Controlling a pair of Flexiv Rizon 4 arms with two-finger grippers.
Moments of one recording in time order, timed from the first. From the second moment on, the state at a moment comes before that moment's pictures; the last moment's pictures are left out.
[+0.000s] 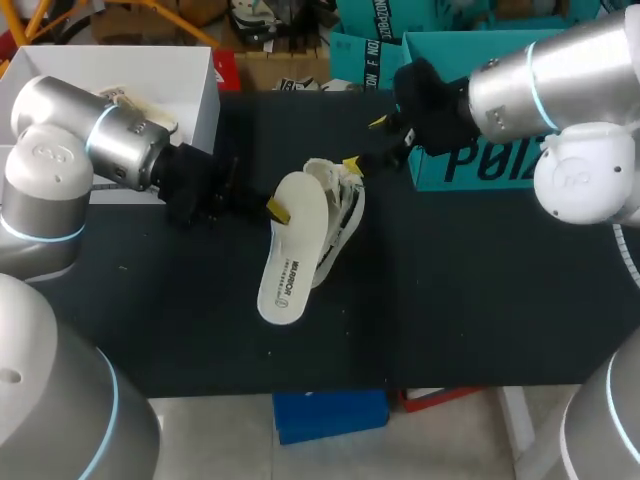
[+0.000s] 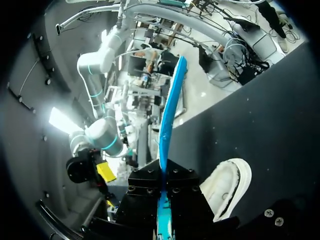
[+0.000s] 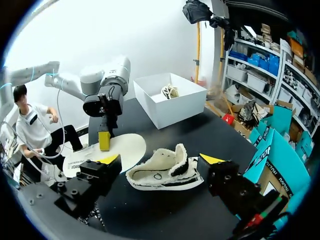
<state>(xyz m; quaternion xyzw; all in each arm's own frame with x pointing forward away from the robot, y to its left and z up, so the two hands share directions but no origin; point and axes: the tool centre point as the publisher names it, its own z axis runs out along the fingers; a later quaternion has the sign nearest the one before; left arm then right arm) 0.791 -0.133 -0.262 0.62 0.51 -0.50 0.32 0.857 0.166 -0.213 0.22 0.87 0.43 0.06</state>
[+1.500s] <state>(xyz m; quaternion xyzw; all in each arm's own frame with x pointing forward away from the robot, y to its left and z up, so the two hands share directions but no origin) 0.804 -0.122 -0.232 0.57 0.48 -0.48 0.46 0.831 0.152 -0.232 0.28 0.76 0.55 -0.19</state>
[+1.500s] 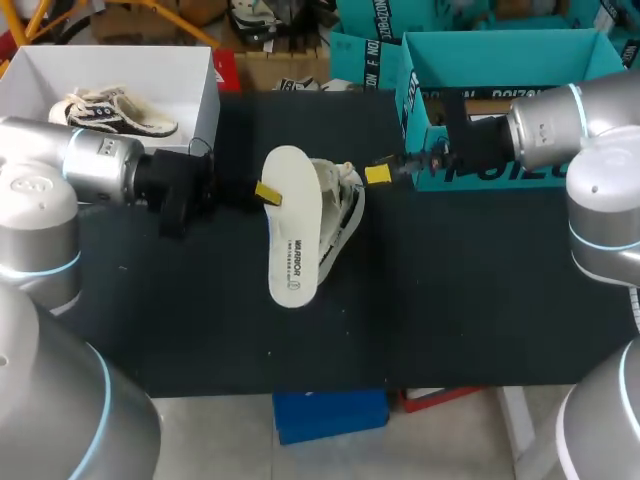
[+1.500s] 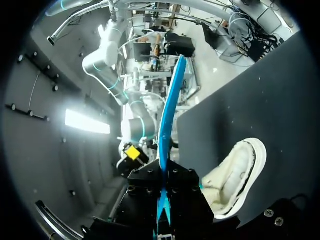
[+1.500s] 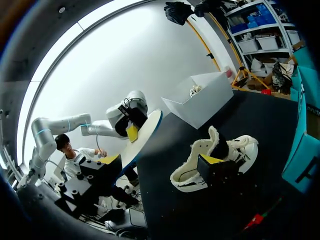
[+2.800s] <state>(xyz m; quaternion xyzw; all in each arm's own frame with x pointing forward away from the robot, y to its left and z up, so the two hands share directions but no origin) 0.814 -0.146 -0.254 0.63 0.44 -0.50 0.40 0.781 0.206 -0.269 0.32 0.68 0.51 -0.42</state>
